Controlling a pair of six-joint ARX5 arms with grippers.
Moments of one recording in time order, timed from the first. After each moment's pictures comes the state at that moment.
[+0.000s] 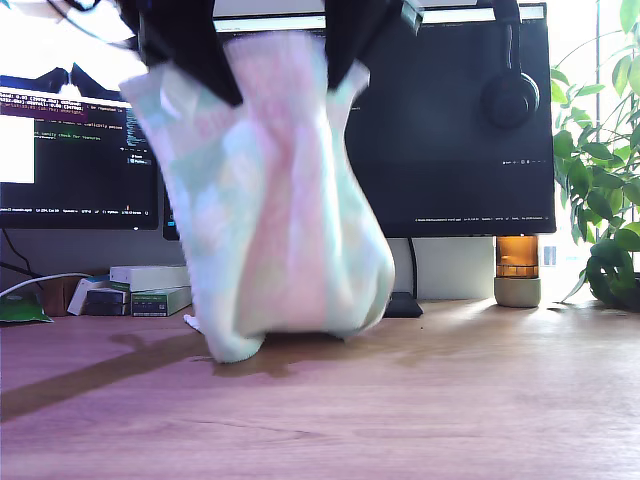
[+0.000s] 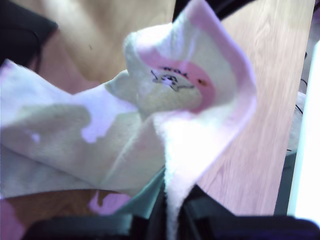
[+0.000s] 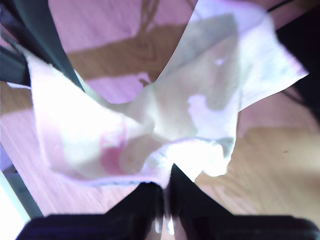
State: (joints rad) left arm -0.44 1.68 1.67 -1.15 0.52 0.58; right arm 0.64 1.90 2.08 -1.32 -0.15 -0.31
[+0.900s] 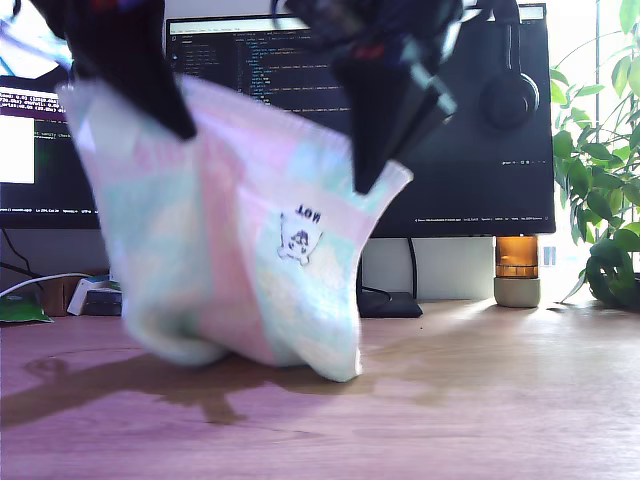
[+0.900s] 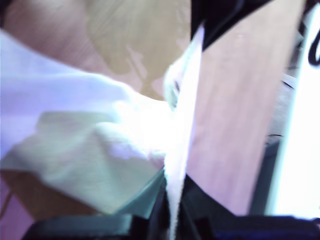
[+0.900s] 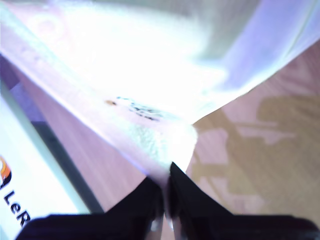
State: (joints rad) left arm -0.53 1.36 1.20 -0.96 0.47 0.51; right arm 0.66 1.63 1.45 -1.13 -0.21 -0.26
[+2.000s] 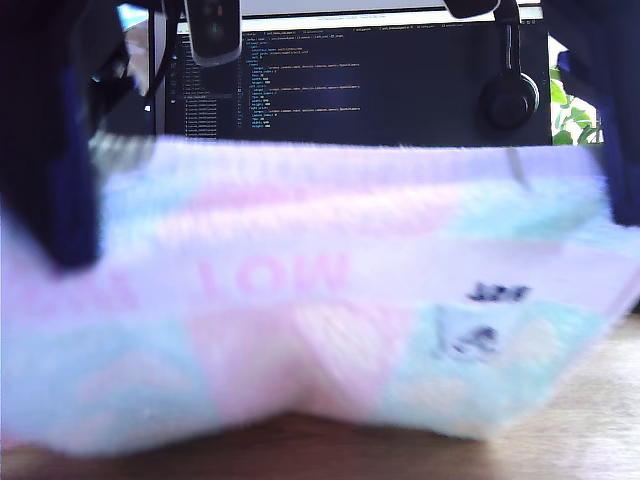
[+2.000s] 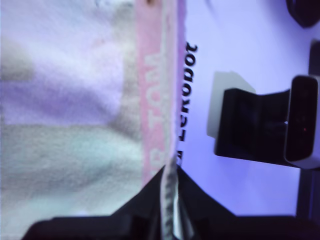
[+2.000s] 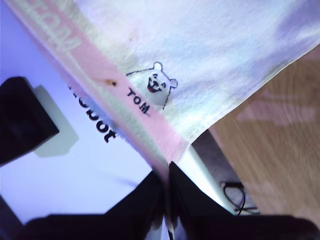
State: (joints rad) left arm -0.89 1.37 0.95 -1.06 0.59 0.37; right arm 0.80 1.31 1.06 -1.29 -0.25 -0.17
